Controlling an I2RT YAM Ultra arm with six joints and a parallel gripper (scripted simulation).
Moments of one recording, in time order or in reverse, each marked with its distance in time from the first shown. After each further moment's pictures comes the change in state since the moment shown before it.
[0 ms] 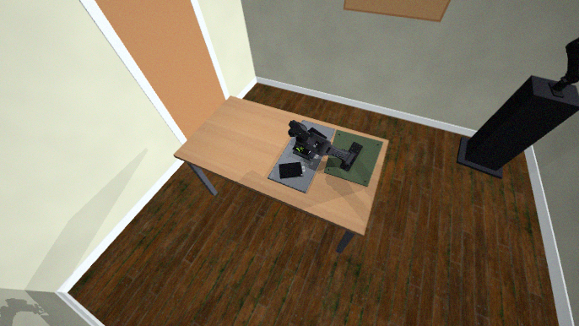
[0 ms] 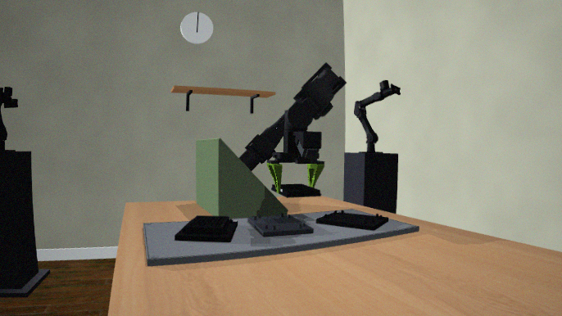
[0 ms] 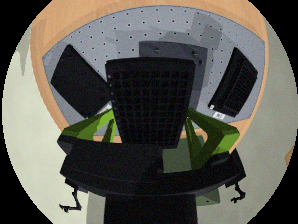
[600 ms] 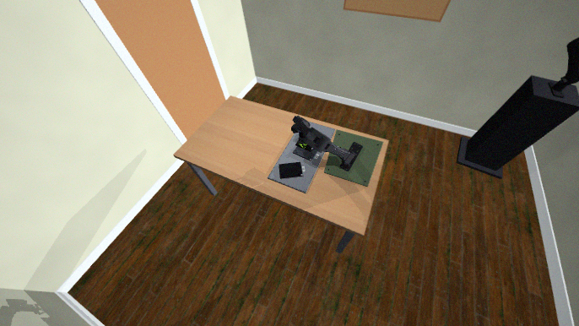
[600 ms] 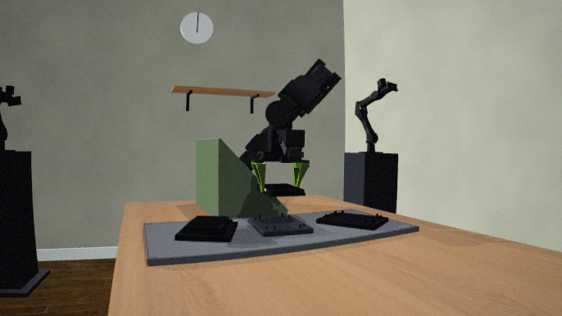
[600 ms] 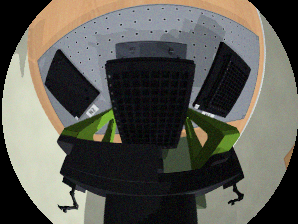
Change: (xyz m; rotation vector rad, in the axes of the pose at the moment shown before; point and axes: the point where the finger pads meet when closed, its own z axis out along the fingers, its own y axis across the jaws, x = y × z) arm 0.001 -0.040 -0.002 0.003 -0.006 -0.007
